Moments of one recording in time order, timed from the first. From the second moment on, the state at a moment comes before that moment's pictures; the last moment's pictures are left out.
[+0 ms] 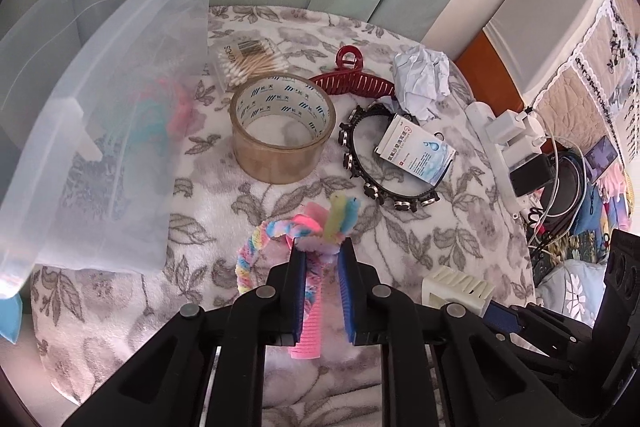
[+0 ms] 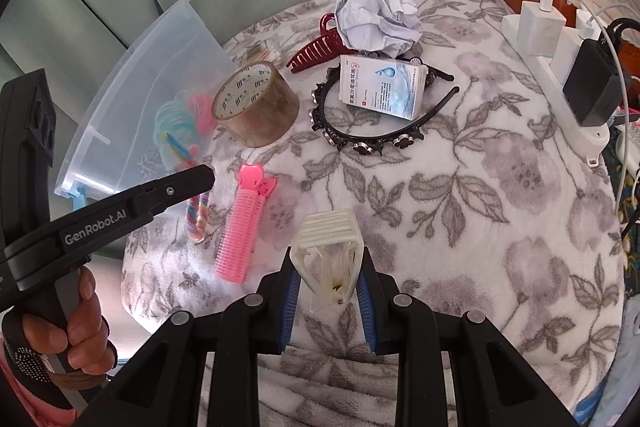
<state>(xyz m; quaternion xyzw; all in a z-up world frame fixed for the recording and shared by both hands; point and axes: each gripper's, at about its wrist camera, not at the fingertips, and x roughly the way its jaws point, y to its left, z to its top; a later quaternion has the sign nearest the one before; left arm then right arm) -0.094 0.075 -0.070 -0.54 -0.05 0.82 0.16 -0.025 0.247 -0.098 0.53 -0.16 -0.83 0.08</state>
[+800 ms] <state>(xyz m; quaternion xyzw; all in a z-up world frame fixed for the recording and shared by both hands) -0.065 0.024 0.069 -0.35 -0.09 0.91 0.18 -0.037 0.216 0.044 0.38 -0.11 -0.91 0.09</state>
